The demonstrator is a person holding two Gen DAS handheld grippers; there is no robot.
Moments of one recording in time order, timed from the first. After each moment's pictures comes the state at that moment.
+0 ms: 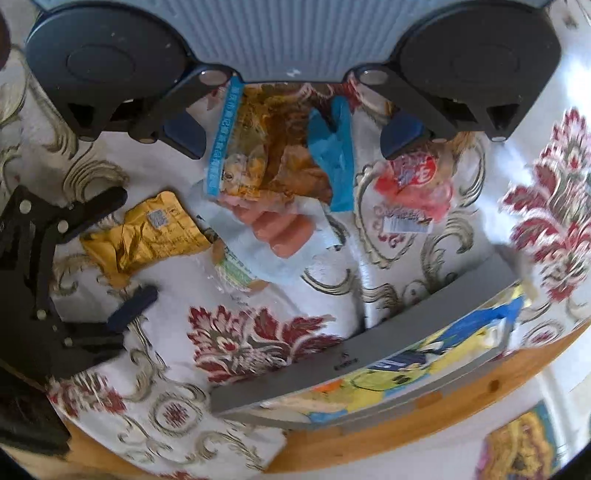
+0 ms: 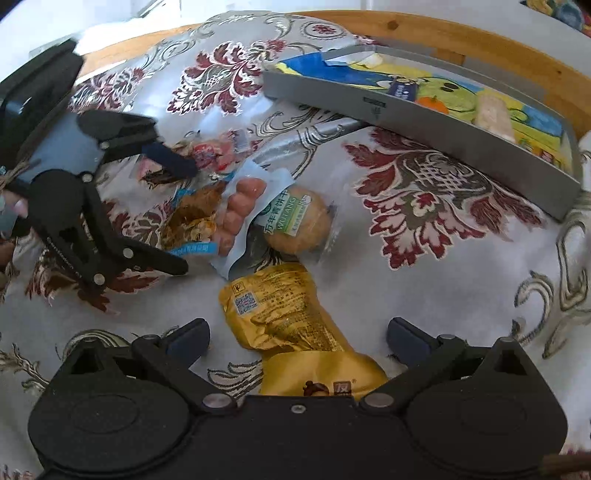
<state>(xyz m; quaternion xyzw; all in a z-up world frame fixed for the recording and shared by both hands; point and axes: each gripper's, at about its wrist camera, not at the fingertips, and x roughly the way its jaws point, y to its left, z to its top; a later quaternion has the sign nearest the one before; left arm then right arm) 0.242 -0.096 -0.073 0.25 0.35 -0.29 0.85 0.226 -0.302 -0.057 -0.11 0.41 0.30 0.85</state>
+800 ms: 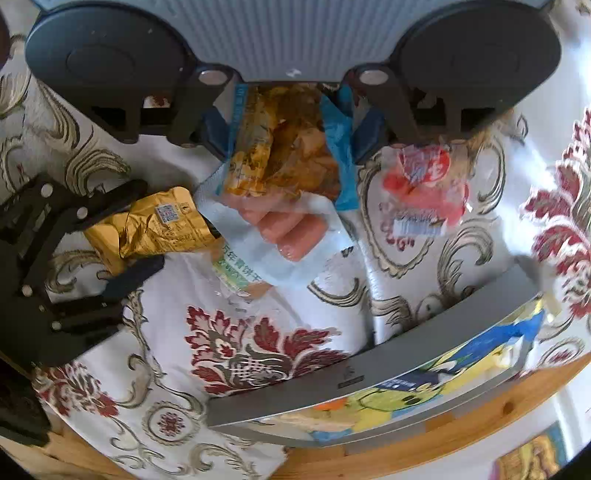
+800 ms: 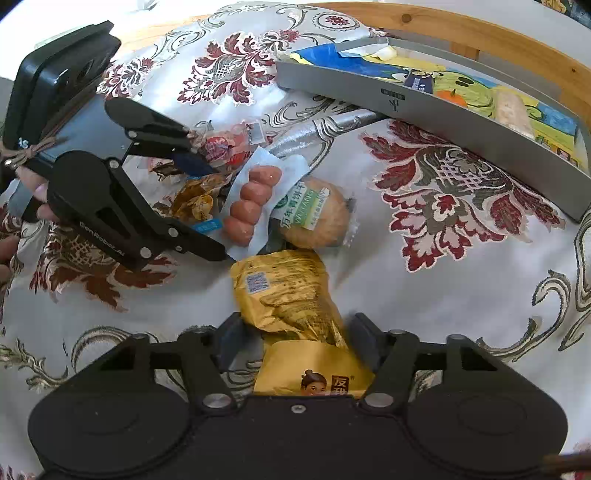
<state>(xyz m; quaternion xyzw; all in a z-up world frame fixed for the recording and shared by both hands) 0.258 -0.100 -0.073 0.22 0.39 -0.29 0.85 0.223 -0.291 -0.058 -0.11 0.42 0.31 0.85</state>
